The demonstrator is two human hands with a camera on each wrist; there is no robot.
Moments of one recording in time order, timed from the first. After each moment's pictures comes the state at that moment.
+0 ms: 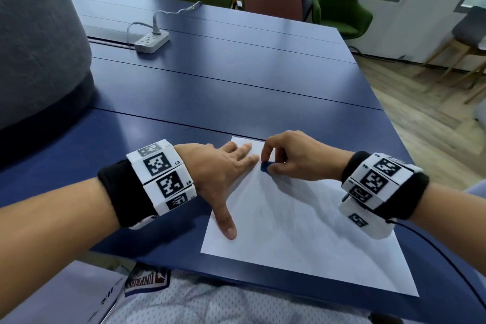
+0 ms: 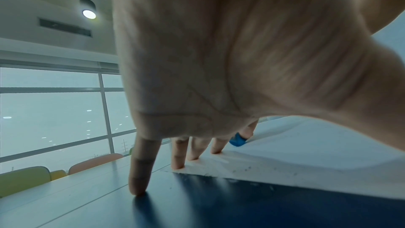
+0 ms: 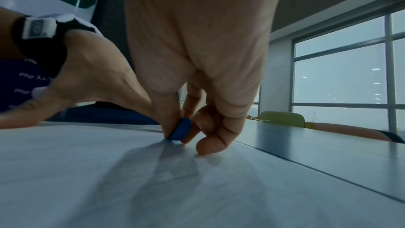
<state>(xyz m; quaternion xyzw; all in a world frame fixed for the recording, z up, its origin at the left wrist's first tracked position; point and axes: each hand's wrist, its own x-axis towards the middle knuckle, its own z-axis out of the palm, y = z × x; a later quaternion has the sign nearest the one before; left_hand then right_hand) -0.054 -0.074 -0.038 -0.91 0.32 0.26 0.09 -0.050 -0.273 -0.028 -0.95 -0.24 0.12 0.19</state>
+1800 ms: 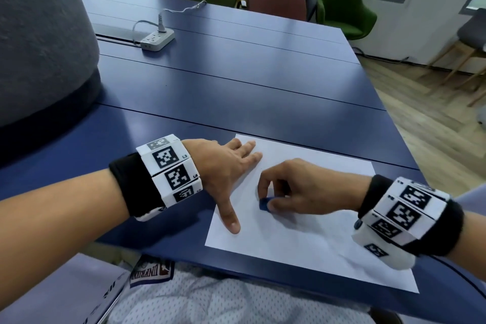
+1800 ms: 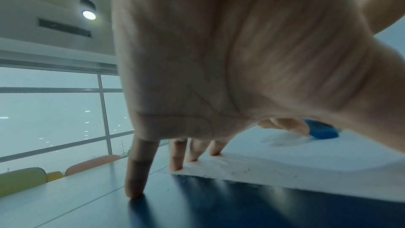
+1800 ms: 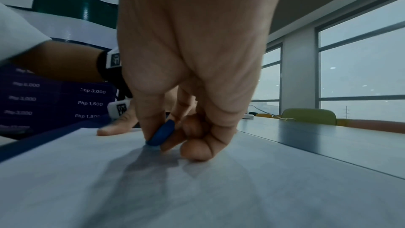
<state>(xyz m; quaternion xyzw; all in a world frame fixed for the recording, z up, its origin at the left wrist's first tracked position) -0.055 -0.077 -0.035 -0.90 0.31 0.26 0.12 -0.097 -0.266 -0.024 -0.91 -0.31 0.21 0.19</state>
